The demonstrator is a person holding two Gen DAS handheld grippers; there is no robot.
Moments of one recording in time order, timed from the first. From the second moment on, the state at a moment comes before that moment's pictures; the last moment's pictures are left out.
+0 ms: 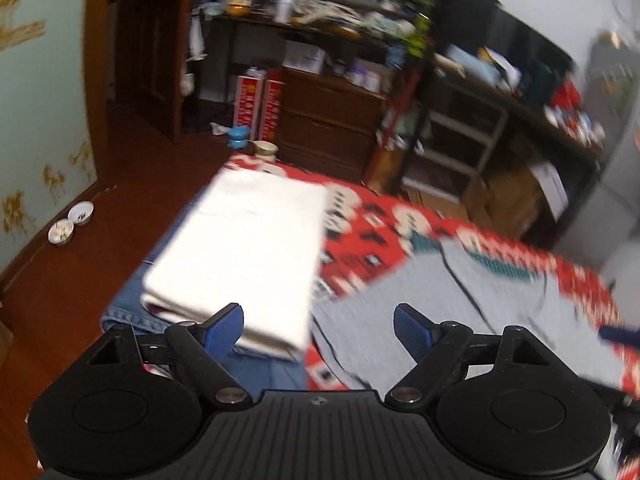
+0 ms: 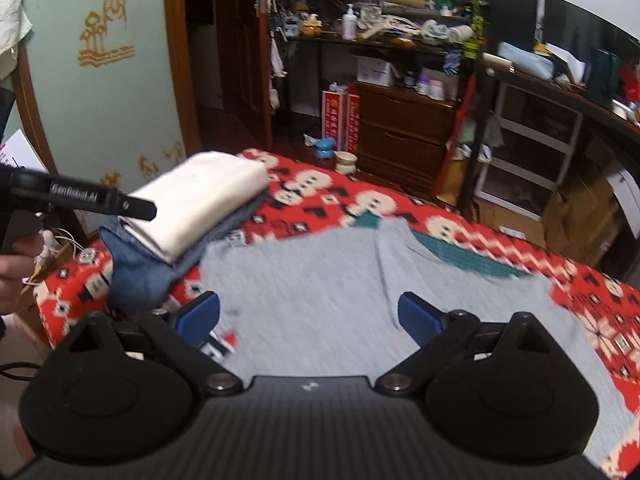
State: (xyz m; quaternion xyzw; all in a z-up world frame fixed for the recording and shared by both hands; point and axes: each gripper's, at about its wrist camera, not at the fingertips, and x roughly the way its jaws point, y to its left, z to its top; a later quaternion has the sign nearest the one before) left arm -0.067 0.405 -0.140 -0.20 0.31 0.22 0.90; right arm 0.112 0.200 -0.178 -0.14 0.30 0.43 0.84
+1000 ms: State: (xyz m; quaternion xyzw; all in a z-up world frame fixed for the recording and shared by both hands) left arm 0.001 0.496 -0.183 -0.29 0.33 0.10 0.89; right arm 0.138 0.425 -0.303 -0.22 0.35 0.47 0.78
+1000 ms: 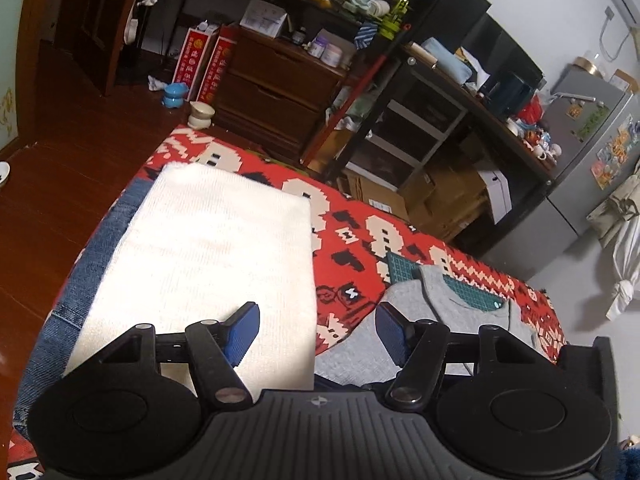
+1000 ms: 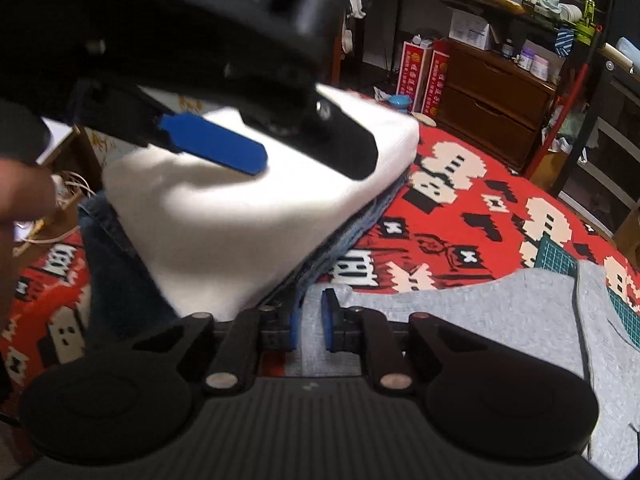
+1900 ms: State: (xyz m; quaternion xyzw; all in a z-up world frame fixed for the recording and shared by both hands) left arm 0.000 0.502 -0.188 -0.31 0.33 0.09 0.89; right arm 0.170 0.390 -0.287 -0.07 0.40 0.48 0.78
